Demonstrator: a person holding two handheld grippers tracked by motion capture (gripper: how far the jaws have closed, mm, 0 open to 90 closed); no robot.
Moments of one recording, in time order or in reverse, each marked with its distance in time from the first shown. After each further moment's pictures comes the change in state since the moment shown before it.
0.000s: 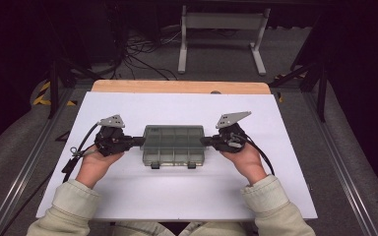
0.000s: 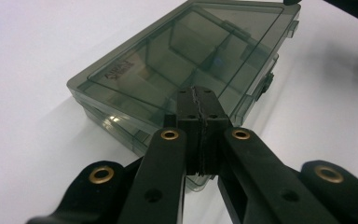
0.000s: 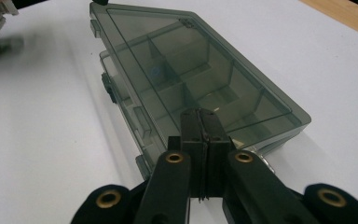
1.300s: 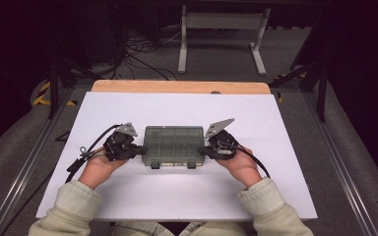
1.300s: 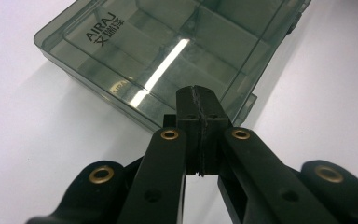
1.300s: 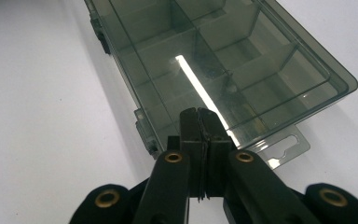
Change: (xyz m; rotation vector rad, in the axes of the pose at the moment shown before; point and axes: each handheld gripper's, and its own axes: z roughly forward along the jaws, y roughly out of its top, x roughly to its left) left arm -0.009 -0.004 0.025 0.209 0.050 0.066; right arm 0.011 -0.008 0.027 0.188 -0.018 -0.053
